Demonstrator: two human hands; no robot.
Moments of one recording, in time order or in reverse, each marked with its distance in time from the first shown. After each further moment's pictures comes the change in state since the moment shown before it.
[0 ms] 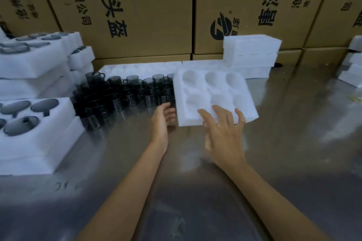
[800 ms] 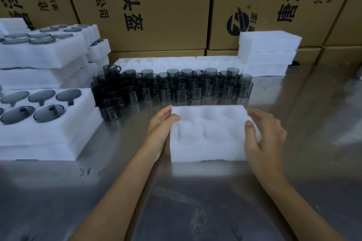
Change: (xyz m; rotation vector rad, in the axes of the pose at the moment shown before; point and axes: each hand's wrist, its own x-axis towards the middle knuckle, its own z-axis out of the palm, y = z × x) left_hand -0.037 0.027 -0.061 0.189 -0.082 -0.038; right_hand -0.020 0.000 -0.040 0.464 0.119 0.396
